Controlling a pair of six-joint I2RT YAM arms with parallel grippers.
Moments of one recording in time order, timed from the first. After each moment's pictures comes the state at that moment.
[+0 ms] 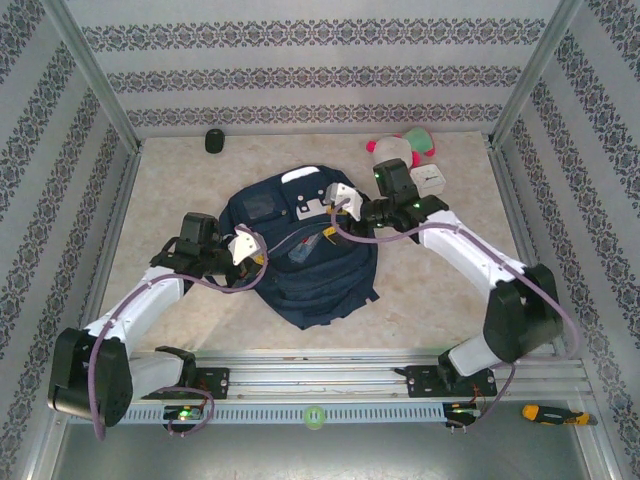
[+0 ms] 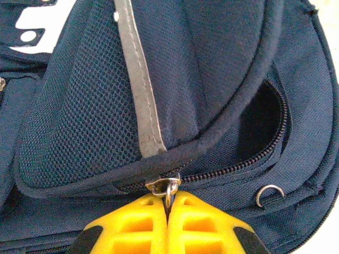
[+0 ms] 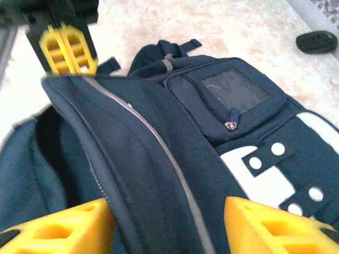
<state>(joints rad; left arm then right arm) -0.20 1.16 0.66 -0.38 0.69 0.67 0.45 1.47 1.14 -0.41 -0.72 -0.60</state>
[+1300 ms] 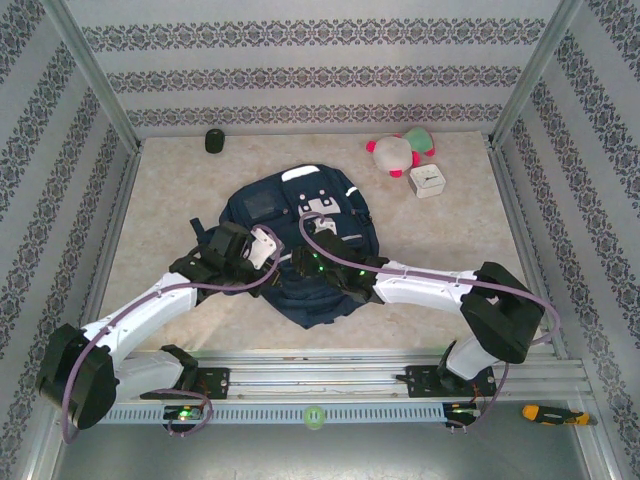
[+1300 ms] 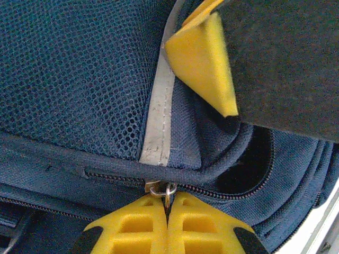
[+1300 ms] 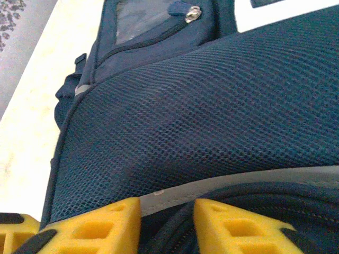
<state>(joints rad) -0.50 1.14 0.69 -0.43 0.31 0.06 0.94 1.56 0.88 0.04 0.17 0.78</state>
